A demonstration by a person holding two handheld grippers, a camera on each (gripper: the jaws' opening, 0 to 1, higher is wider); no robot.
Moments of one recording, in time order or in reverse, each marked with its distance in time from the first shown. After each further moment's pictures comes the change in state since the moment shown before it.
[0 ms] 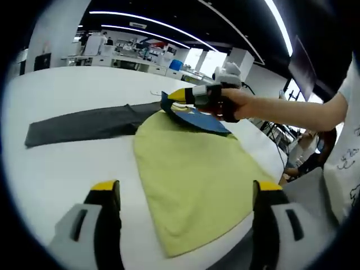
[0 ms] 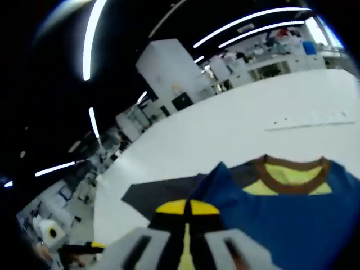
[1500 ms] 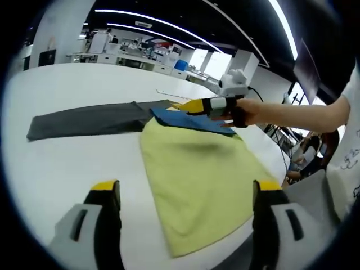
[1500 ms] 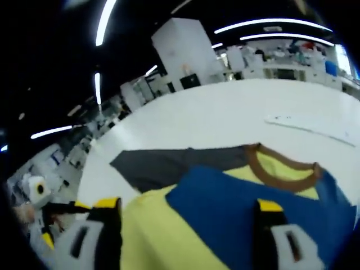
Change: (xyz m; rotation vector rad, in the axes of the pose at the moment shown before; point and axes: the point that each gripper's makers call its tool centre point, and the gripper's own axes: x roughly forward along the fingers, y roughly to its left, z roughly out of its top) left arm 0.002 0.002 -0.002 -0.023 -0.004 0.020; right arm -0.028 -0.030 -0.022 -0.209 0.126 -0.026
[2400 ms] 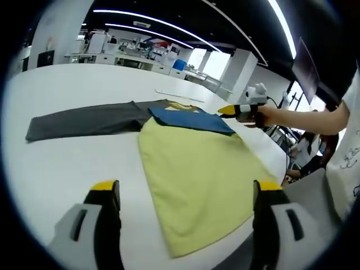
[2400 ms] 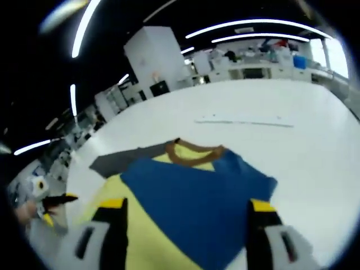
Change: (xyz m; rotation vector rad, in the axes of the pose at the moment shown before) left arm 0.001 0.000 -0.001 0.012 0.008 -0.010; right arm -0.122 -0.110 -0.028 0.100 -0.033 -0.205
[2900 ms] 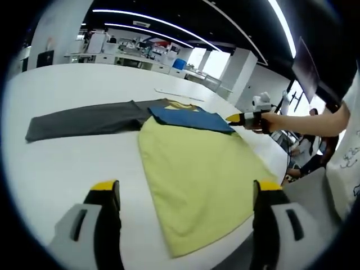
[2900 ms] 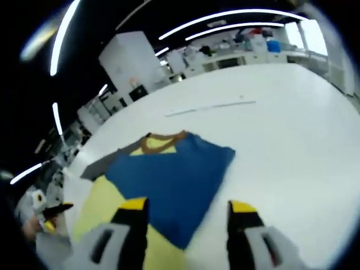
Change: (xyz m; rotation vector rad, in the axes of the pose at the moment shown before) left arm 0.000 0.000 -0.001 0.003 0.006 0.000; right arm -0.023 -0.043 -0.028 0.172 -0.001 -0.079
